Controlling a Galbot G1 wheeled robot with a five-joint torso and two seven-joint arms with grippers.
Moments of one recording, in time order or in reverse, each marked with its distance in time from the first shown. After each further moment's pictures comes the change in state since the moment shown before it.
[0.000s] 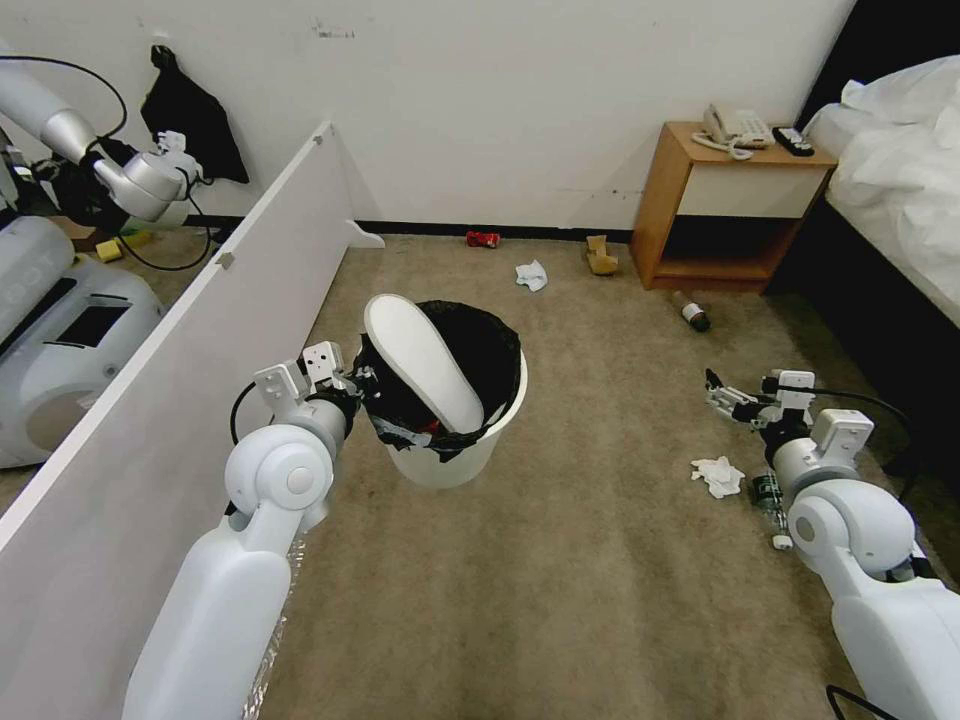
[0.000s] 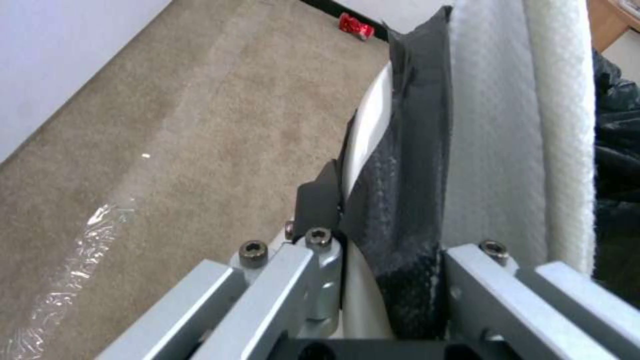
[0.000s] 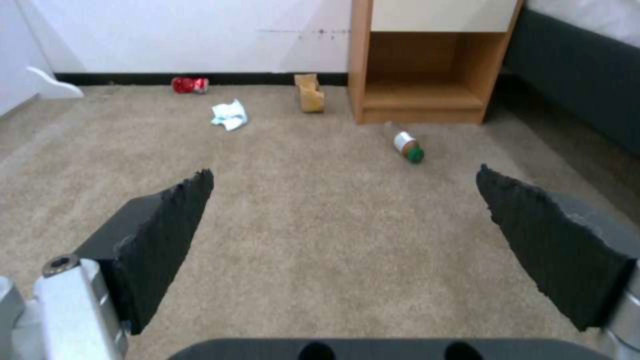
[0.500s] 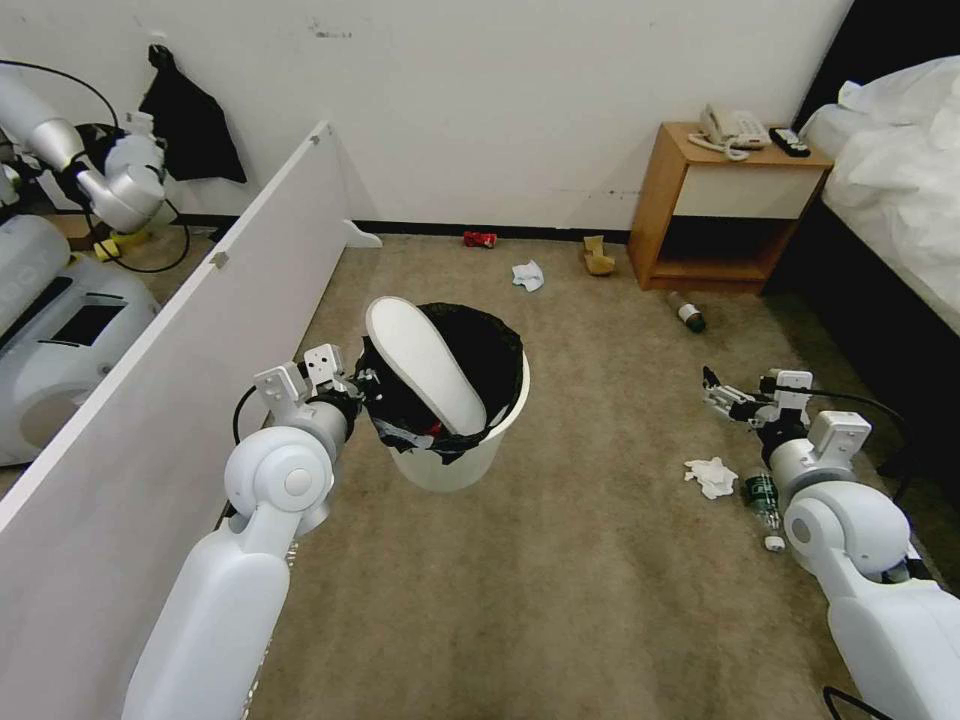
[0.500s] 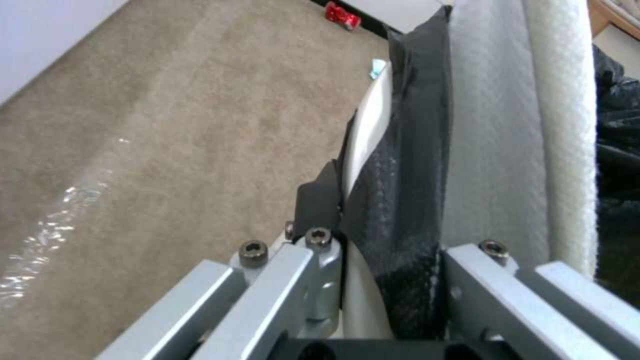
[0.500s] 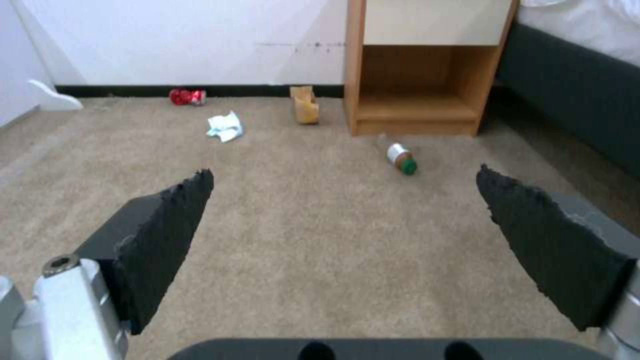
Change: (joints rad) left arm 0.003 -0.007 0.004 -0.004 -0.032 -0.001 -0.013; right arm 0.002 0.001 -0.008 -0.006 -0.008 0.040 -0.008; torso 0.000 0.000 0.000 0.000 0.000
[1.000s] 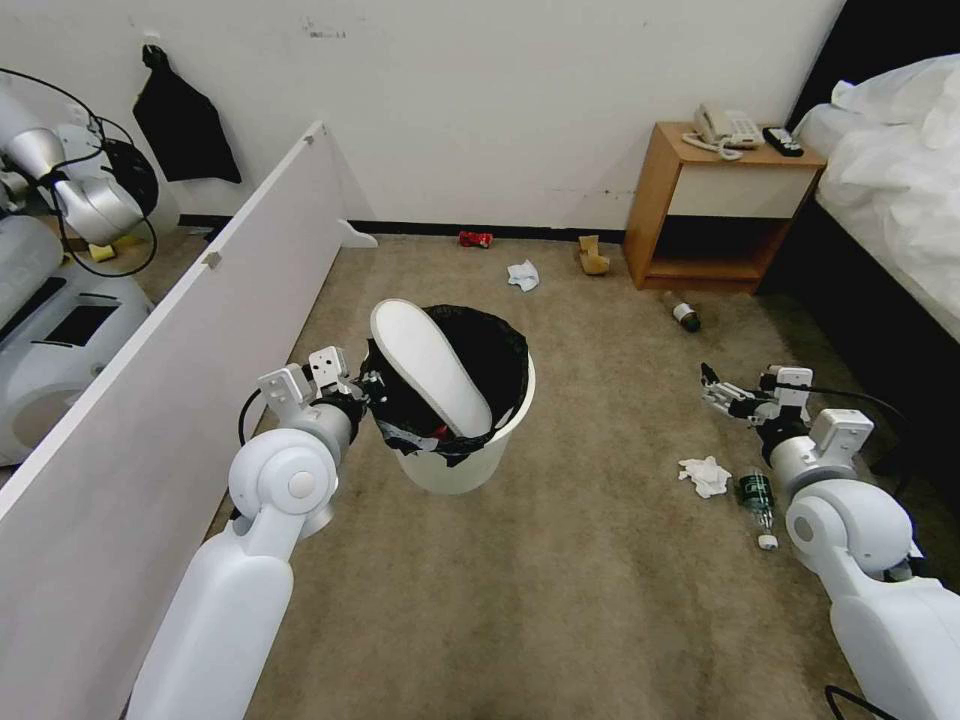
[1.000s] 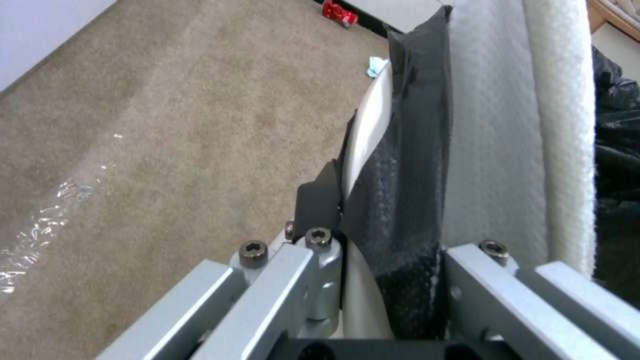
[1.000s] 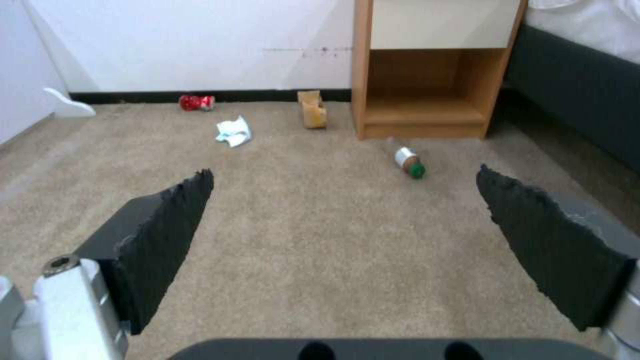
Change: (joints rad) left arm 0.004 -0.007 0.004 -0.006 0.000 0.000 -0.006; right arm 0.000 -0.007 0.002 0.007 0.025 0.002 -0.010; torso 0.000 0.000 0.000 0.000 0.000
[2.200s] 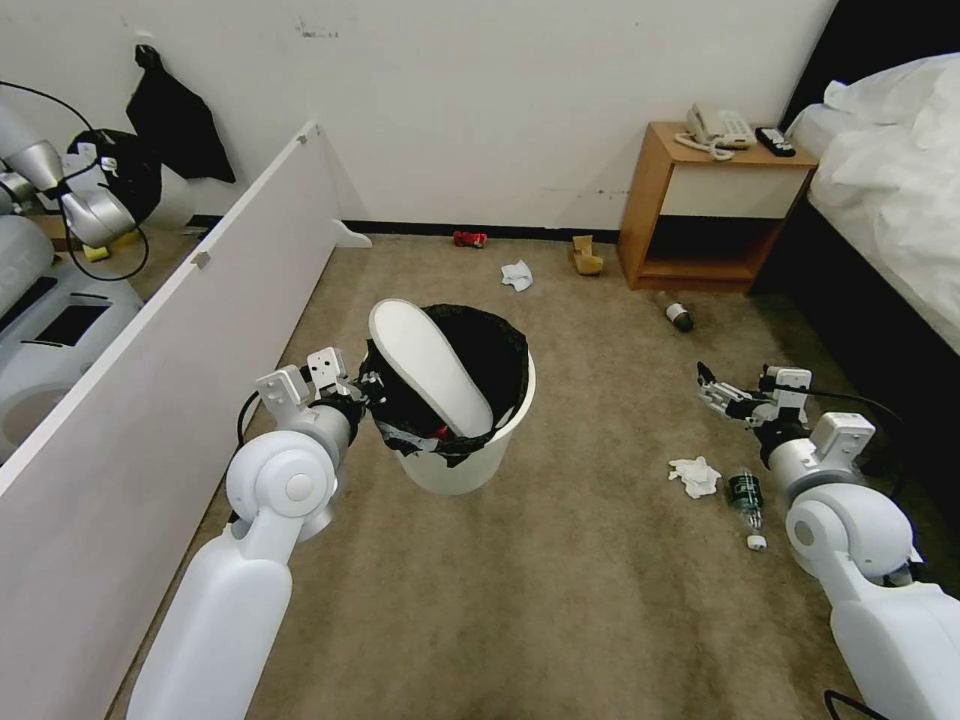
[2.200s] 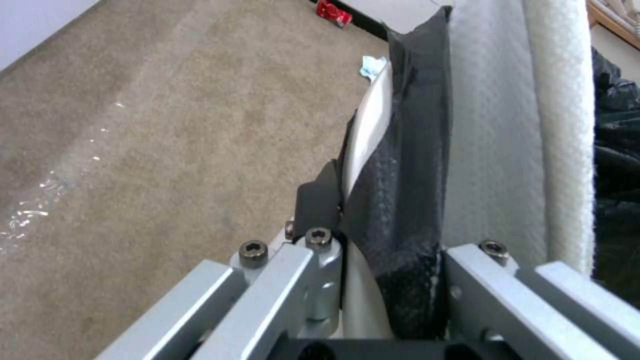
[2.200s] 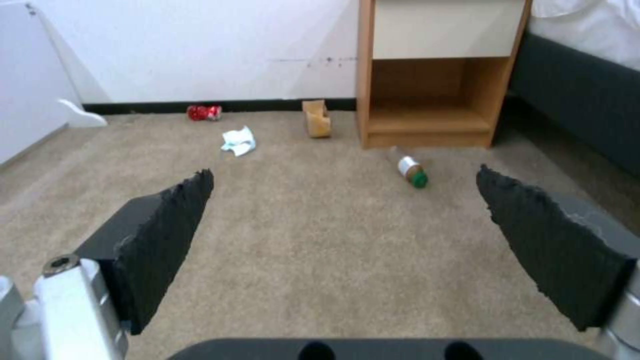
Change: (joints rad) left arm 0.012 0.000 -0.010 -0.014 -0.004 -0.001 -0.001; right arm -0.011 0.008 0.004 0.007 0.003 0.030 -0.025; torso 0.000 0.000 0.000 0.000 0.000
